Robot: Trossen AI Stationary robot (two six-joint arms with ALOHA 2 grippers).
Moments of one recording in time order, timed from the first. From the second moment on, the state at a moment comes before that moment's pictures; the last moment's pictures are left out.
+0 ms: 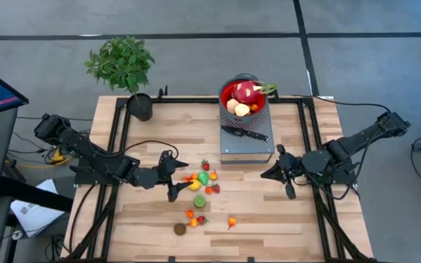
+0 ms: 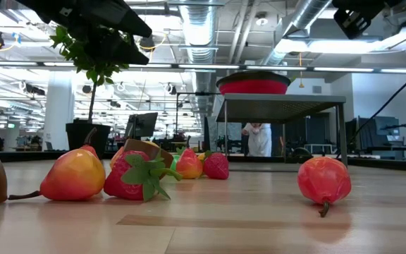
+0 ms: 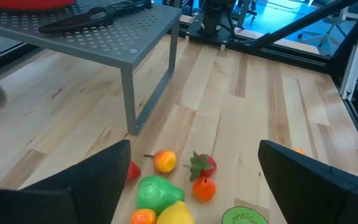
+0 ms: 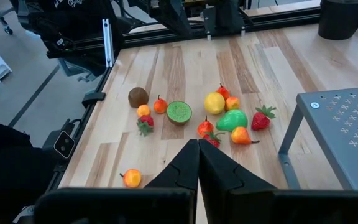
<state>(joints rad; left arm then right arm) -0.44 1.21 0.61 0.14 -0.62 -0.43 0.47 0.81 0.67 -0.31 0.32 0.33</state>
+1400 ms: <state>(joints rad) -0.44 1.43 0.38 0.31 -0.51 -0.69 0.45 0.81 0.67 -0.30 0.37 0.33</state>
